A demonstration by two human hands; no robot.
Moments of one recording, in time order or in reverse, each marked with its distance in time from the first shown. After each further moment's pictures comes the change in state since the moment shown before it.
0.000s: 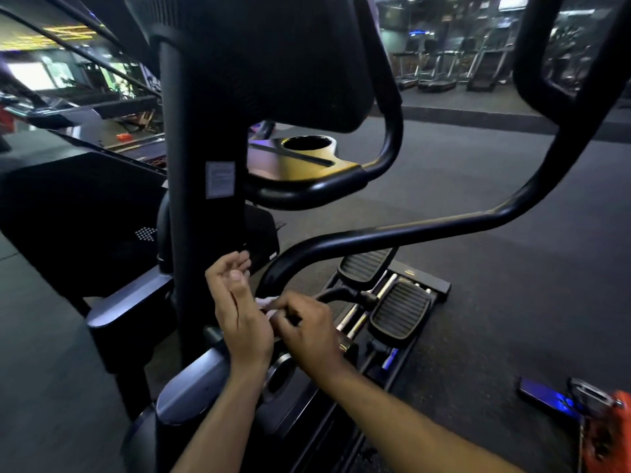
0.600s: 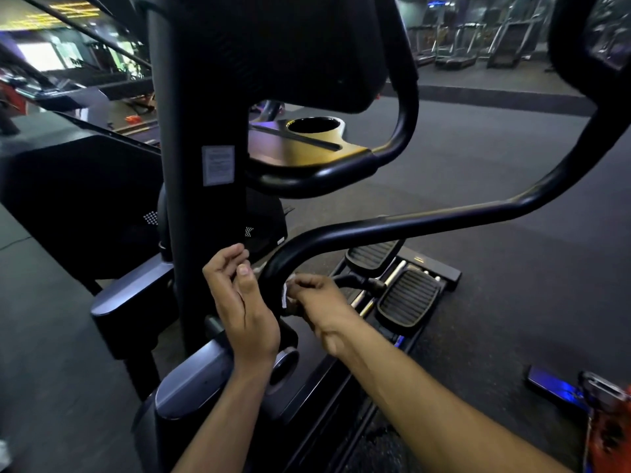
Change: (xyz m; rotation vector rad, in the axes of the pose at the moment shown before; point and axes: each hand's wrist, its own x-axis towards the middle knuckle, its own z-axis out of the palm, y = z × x) left_hand -0.005 -0.004 0.003 0.095 0.028 0.122; right_hand 0.034 -0.017 -0.014 0.488 -0.159 0.844
